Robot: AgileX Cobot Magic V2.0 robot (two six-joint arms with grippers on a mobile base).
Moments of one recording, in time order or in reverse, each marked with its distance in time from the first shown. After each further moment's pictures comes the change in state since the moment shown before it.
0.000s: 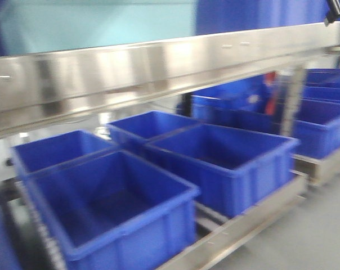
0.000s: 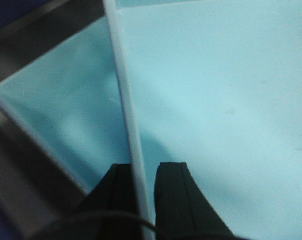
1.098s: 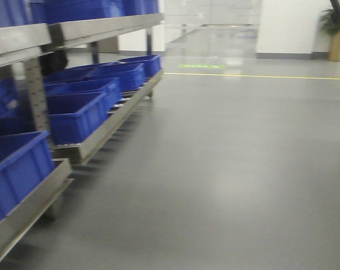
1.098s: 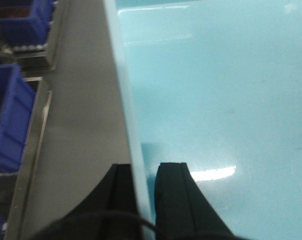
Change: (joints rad) left arm 0.000 0.000 0.000 0.000 0.000 0.000; right arm -0.002 0.000 0.000 0.000 0.000 0.000
